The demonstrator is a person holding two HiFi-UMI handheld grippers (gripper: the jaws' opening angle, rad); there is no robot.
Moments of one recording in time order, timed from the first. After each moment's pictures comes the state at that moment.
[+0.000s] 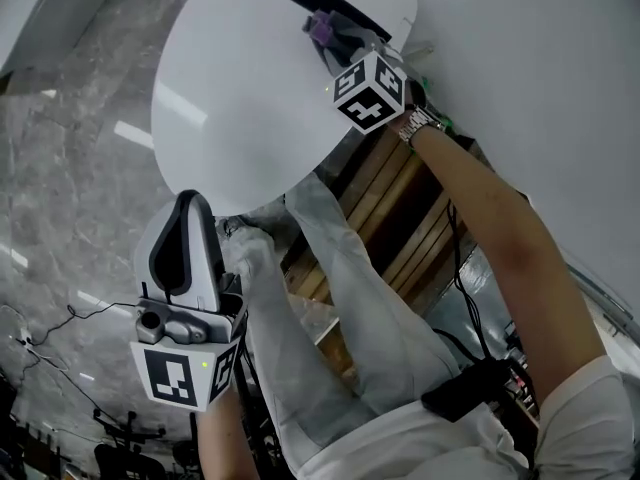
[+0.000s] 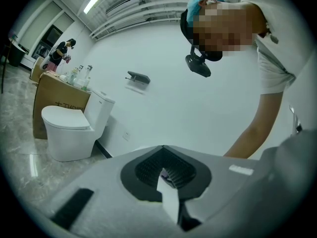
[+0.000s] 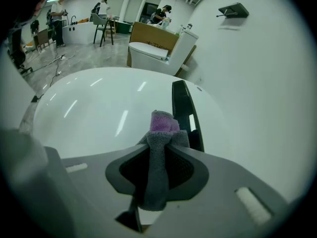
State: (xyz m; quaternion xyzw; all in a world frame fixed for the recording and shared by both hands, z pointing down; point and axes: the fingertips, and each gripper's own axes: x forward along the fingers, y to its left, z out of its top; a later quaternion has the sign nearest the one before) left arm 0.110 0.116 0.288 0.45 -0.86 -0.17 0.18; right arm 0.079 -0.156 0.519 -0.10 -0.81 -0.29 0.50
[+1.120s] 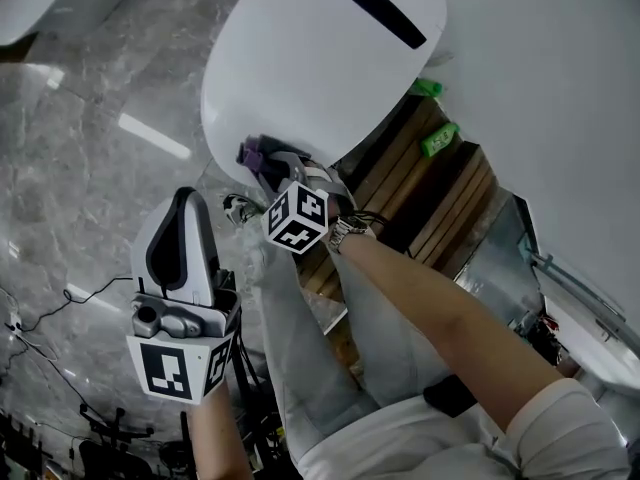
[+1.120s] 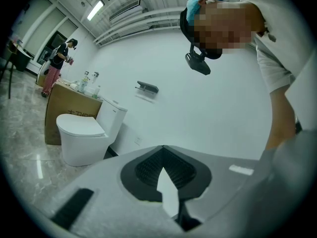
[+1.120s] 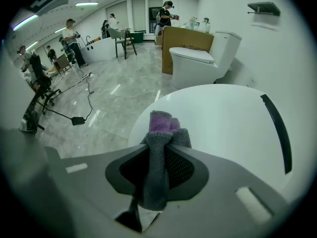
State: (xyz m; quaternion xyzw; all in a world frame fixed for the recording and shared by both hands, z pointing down) left arm 0.100 0.234 0.280 0.43 -0.87 -0.18 0.17; right arm 0.200 0.166 0.566 -0.23 -0.79 -0.18 0.54
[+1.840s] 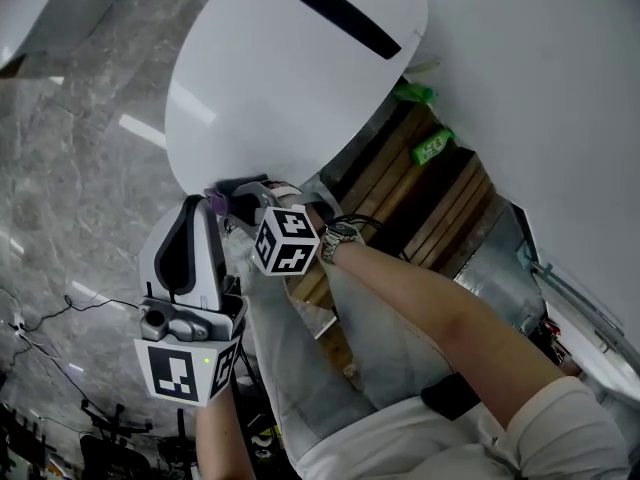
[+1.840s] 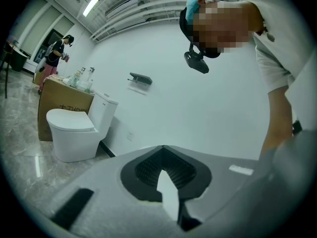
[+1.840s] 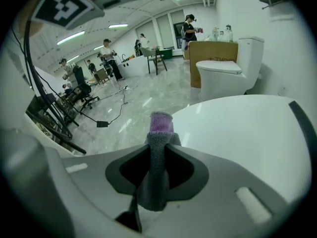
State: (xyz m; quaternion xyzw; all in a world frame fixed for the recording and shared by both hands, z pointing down) left arm 0.109 0.135 0.283 0.43 -0.87 -0.16 0.19; right arm 0.217 0.175 0.535 -0.43 -0.76 -0.13 0.47
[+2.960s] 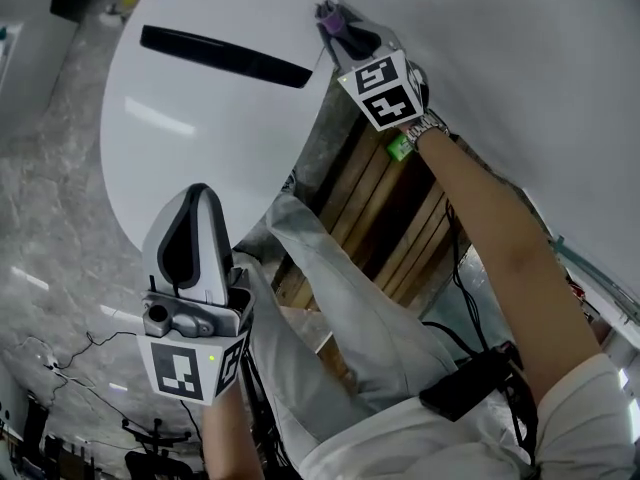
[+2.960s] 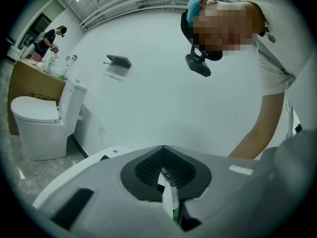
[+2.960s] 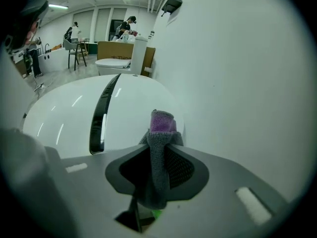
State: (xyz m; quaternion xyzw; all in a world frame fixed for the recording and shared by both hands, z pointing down) left arm 0.093 -0.078 0.279 0.50 -0.83 -0.16 0.19; right arm 0.086 -0.354 0.491 -0.01 -0.87 -0.18 0.45
